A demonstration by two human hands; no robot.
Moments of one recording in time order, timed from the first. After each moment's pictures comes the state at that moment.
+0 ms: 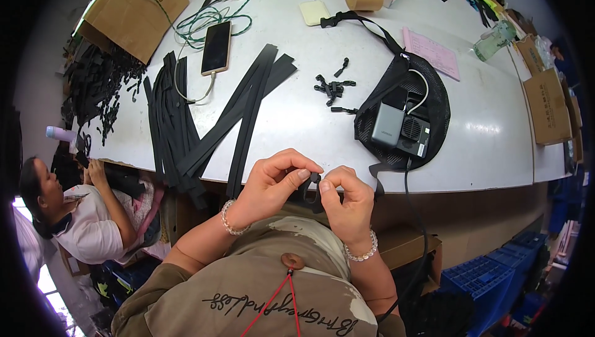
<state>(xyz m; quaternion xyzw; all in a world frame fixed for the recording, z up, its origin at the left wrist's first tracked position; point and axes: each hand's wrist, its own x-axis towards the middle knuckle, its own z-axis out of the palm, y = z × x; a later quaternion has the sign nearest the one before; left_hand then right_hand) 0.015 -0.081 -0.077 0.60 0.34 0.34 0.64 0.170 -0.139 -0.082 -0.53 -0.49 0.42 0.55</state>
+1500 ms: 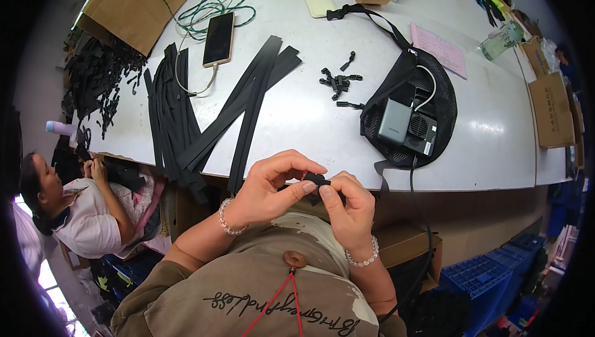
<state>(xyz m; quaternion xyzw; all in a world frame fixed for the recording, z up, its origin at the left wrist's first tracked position) 0.009 -0.085 -0.068 0.61 0.31 0.35 0.64 0.168 -0.151 -0.089 -0.52 -0.49 0.43 0.54</state>
